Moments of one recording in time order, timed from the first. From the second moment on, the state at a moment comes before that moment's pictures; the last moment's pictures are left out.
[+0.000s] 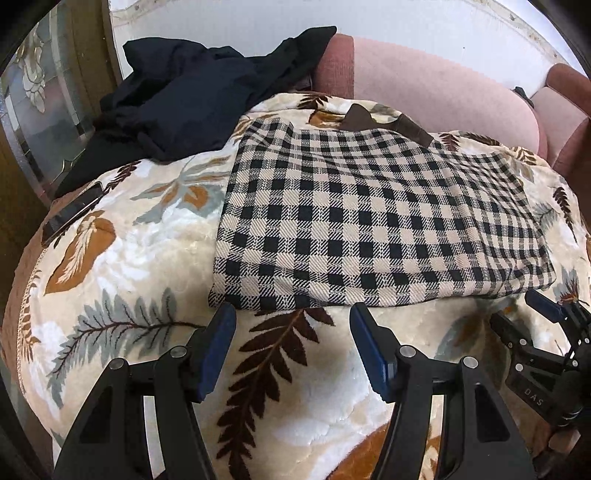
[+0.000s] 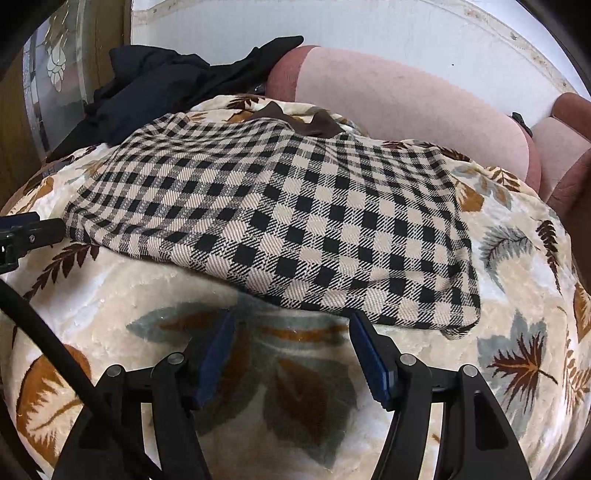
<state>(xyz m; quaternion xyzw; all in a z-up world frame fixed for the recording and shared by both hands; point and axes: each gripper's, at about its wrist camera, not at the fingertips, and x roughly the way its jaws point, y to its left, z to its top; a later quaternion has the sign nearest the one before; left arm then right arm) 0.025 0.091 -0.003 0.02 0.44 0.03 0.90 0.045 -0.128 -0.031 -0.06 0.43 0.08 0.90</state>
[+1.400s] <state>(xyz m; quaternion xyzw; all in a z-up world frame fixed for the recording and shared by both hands) 0.243 0.220 -0.038 -0.24 0.50 -0.21 0.81 0.057 0.130 -0.038 -0.35 0.29 0.18 0.87</state>
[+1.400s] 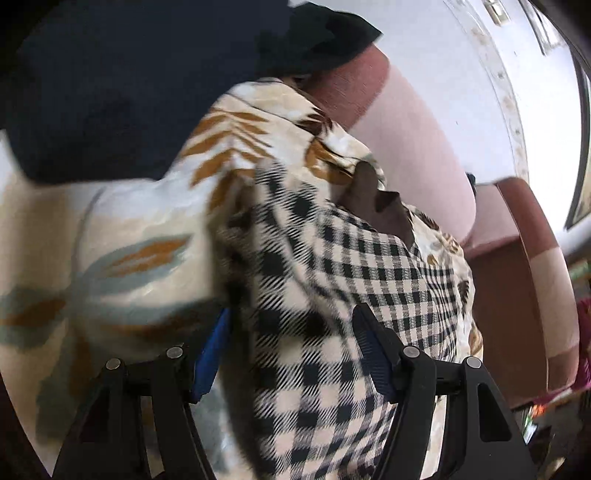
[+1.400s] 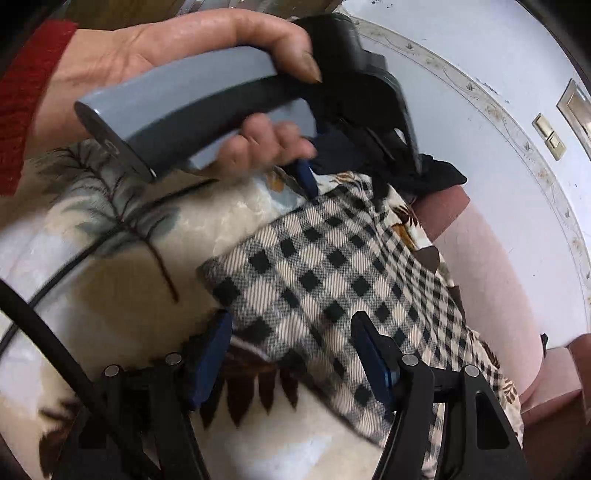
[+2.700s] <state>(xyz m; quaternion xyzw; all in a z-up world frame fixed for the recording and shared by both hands) 0.263 -0.061 0.062 -0.10 0.49 -0.24 0.83 0.081 -0.087 0.042 -0.23 0.27 0.07 0.93</state>
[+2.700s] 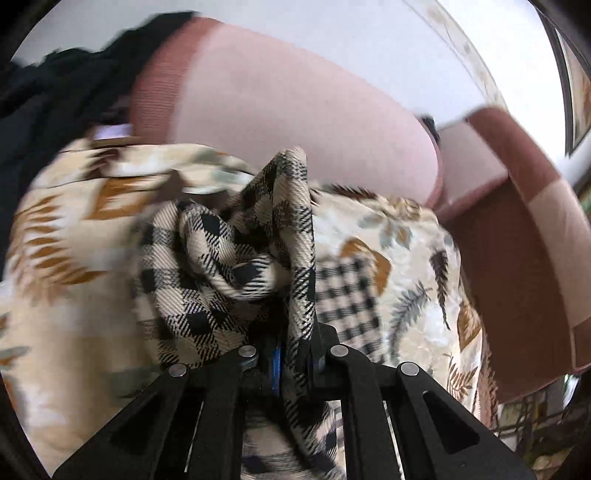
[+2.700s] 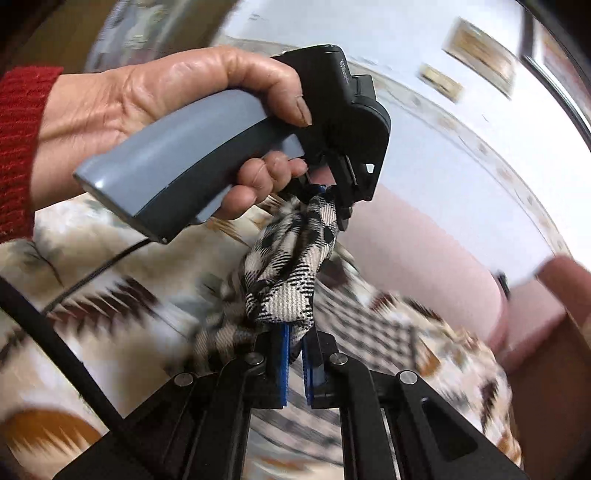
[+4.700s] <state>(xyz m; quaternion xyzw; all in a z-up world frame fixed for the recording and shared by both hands) 0.141 -0.097 -0.021 0.08 0.49 -0.11 0.86 0.239 -0.316 -0.015 0.30 0.40 0.08 0.86</state>
